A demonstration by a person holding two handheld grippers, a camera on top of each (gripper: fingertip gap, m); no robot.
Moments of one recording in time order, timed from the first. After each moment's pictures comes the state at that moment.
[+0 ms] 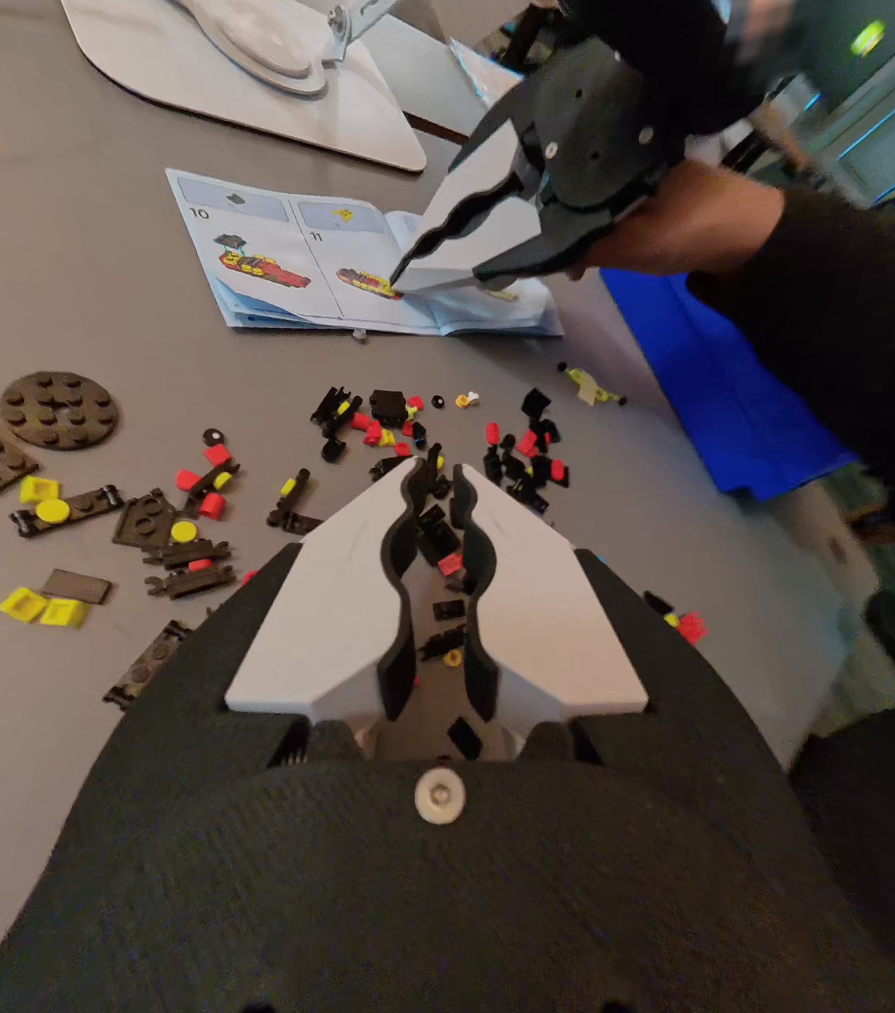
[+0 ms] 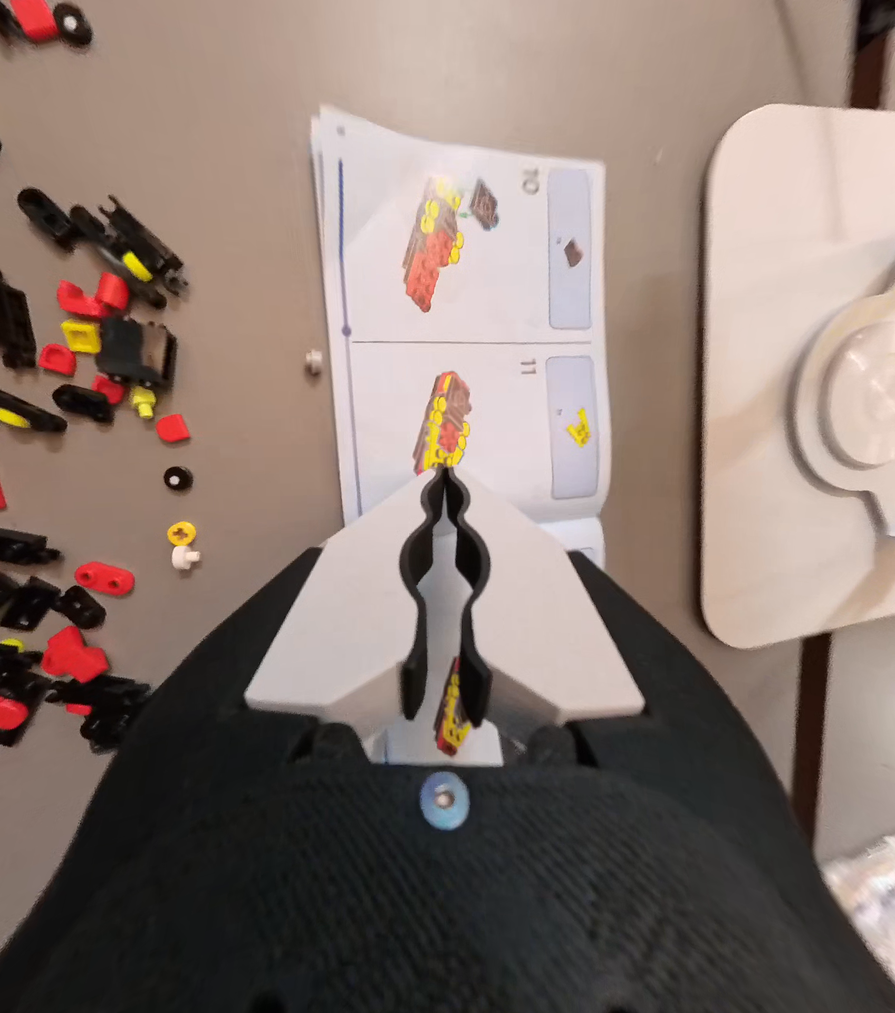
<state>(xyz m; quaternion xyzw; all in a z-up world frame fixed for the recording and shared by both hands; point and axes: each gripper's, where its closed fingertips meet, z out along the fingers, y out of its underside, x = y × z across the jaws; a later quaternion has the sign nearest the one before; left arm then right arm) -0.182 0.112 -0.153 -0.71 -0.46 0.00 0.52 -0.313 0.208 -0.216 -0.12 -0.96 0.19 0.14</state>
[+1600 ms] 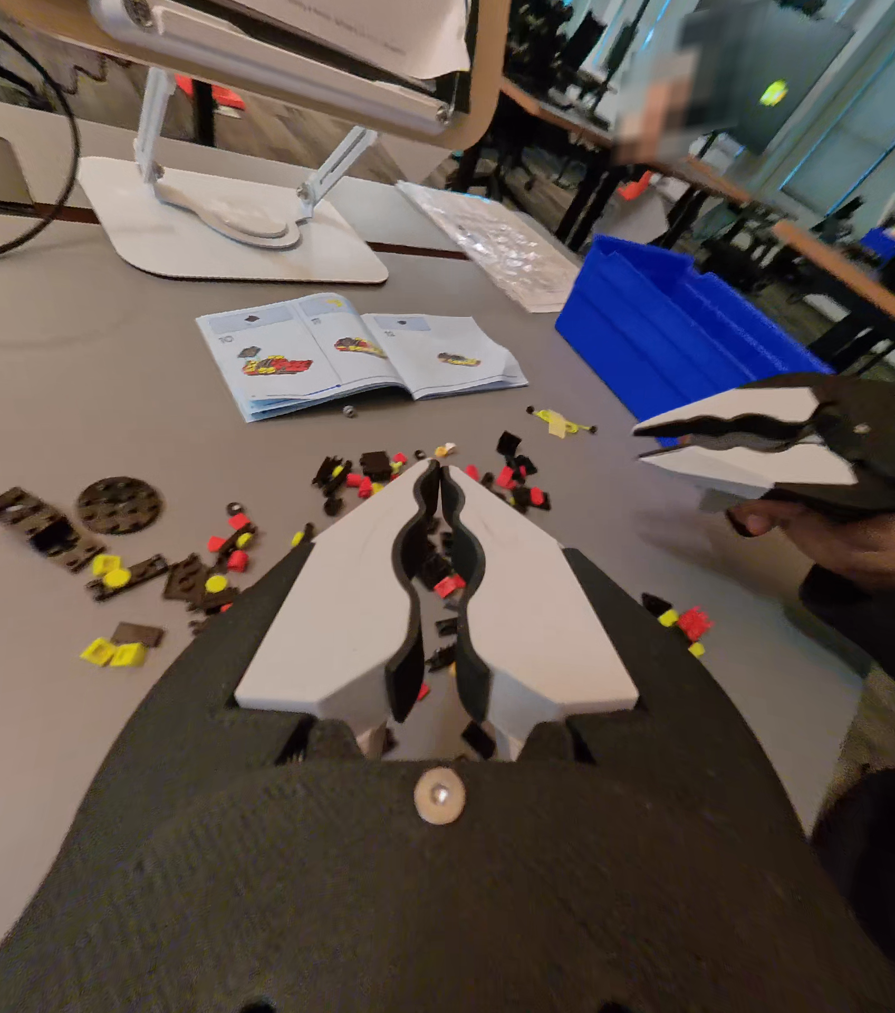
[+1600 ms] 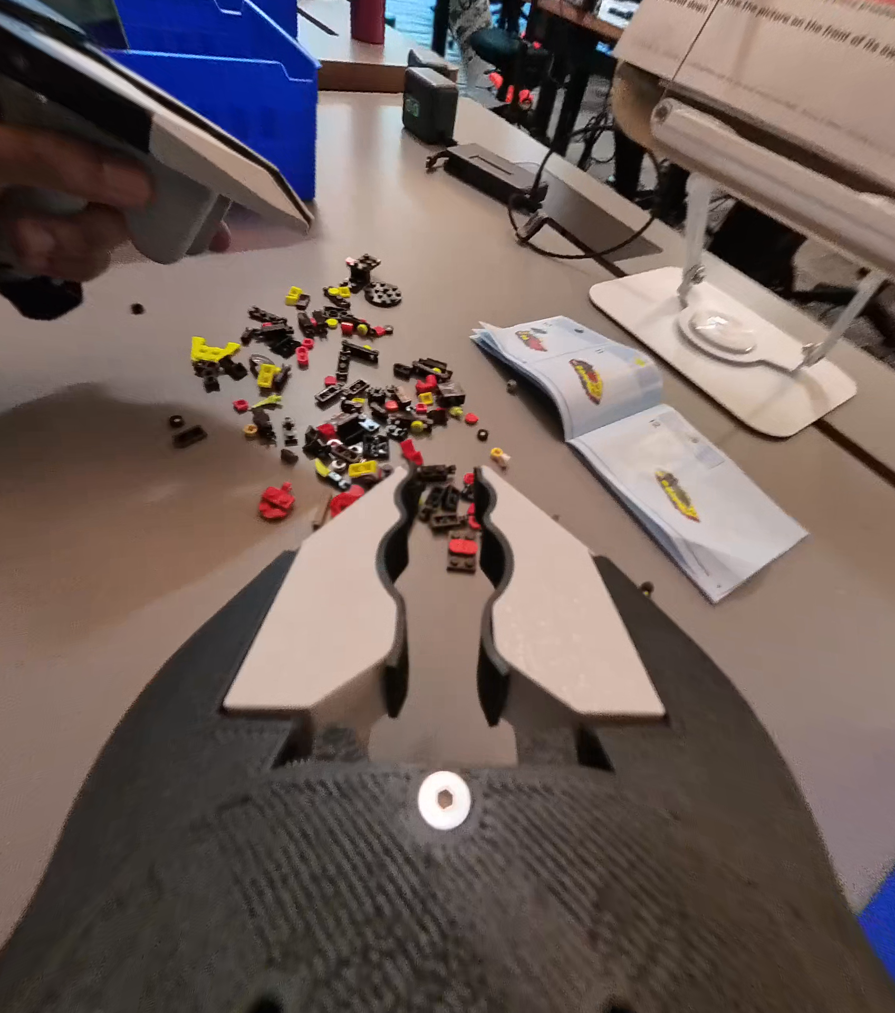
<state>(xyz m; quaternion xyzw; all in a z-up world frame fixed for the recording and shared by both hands) -0.172 0.100 -0.115 -0.71 -0.39 0.07 0.59 -0.129 0.232 -0.130 -0.27 -0.78 0.49 0.27</state>
